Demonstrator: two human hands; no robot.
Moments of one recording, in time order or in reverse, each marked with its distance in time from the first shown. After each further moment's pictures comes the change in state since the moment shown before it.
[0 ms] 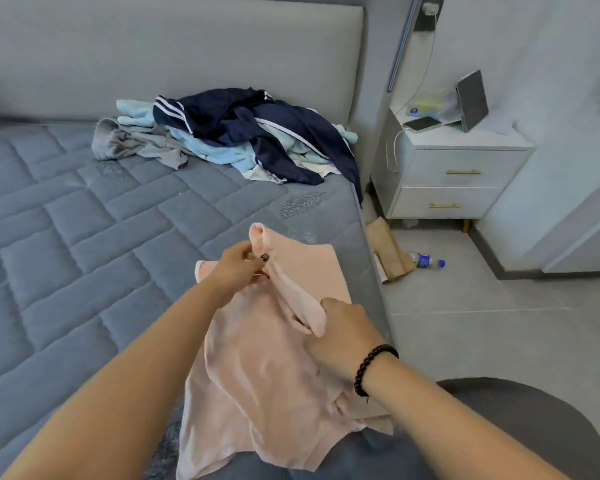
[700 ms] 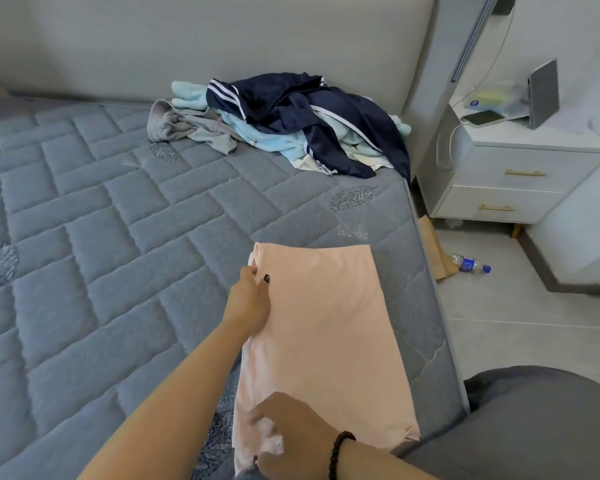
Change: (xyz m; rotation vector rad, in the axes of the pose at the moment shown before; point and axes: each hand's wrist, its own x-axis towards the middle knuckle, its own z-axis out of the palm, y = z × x) left_hand -0.010 -0.096 -0.067 0.453 0.280 -0.066; right_hand -0.016 -0.043 0.154 0.176 -0.591 -0.289
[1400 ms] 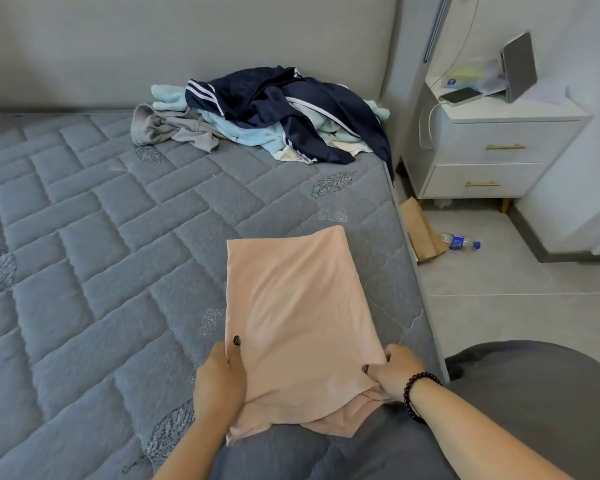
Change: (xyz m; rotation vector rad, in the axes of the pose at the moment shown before) left_hand -0.143 -0.048 0.010 0.065 0.228 -0.135; right_hand -0.071 0.102 -0.072 0.206 0.486 0.689
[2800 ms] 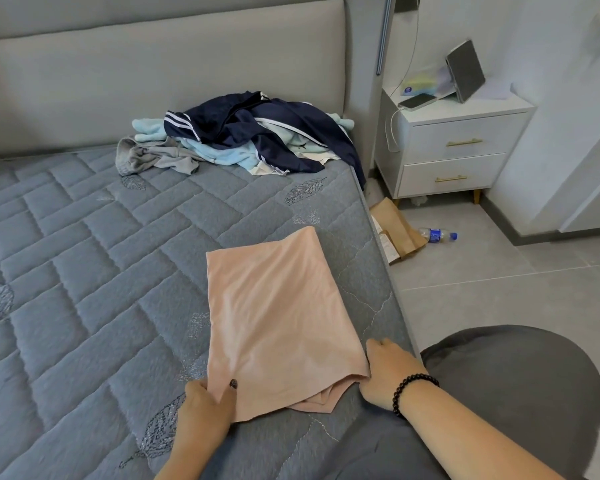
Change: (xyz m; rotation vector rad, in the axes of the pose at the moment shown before) left_hand -0.057 -0.009 -0.028 0.075 -0.178 -0.161; right_hand -0.055 0.030 -0.013 -0.497 0.062 -0.288
